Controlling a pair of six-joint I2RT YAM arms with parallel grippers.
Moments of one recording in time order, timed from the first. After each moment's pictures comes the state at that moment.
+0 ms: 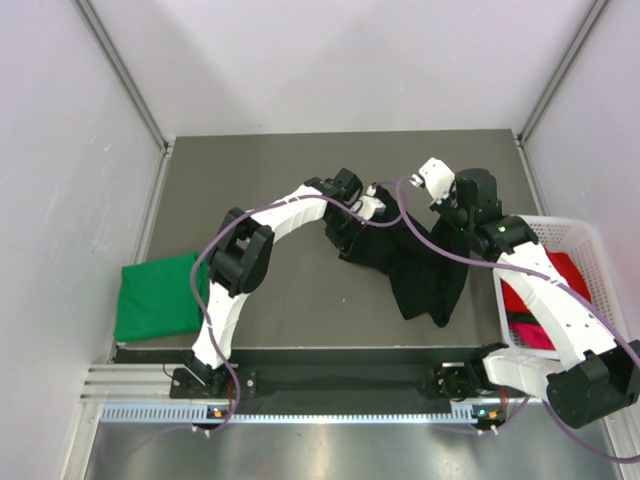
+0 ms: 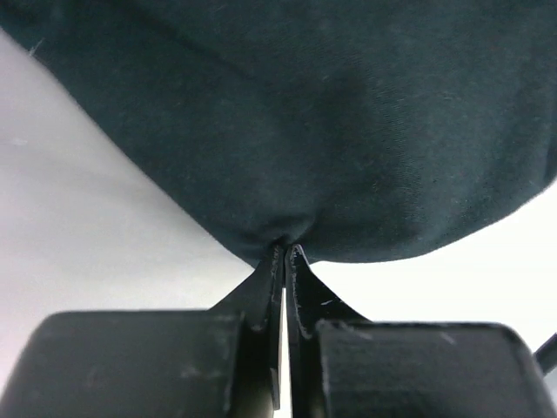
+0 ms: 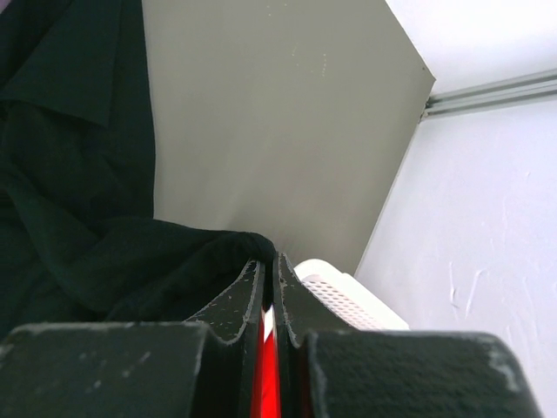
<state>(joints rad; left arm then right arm) -0.66 2.22 1.78 -0.82 0.34 0.26 0.35 1.13 1.06 -0.53 0.27 -0.62</state>
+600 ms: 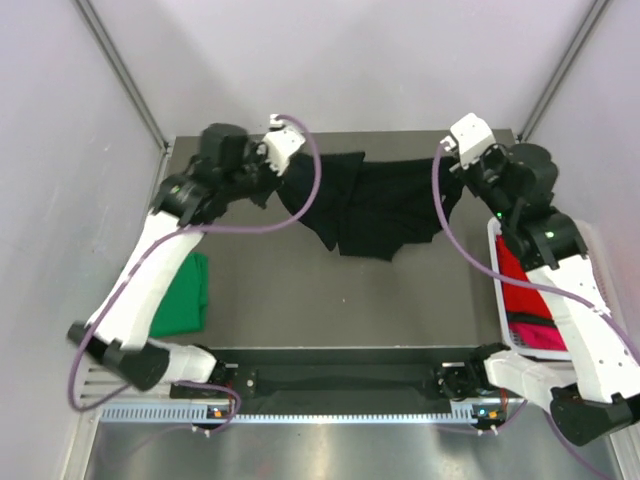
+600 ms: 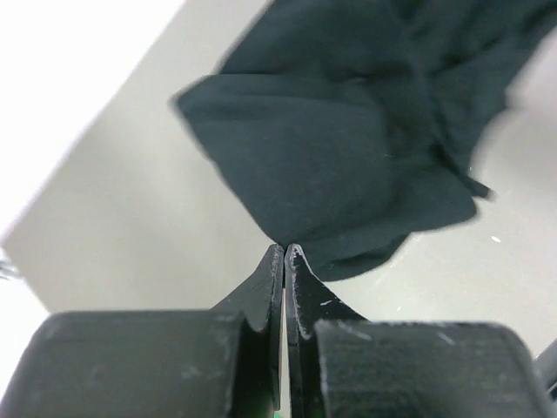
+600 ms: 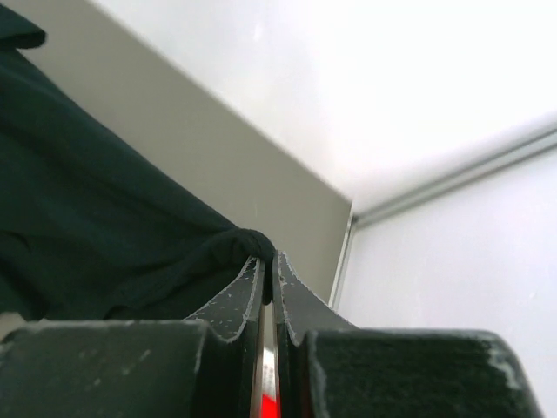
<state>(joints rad) -0.47 1.42 1.66 -0.85 0.15 0.38 0.32 1.04 1.29 -0.49 0.14 -0.61</state>
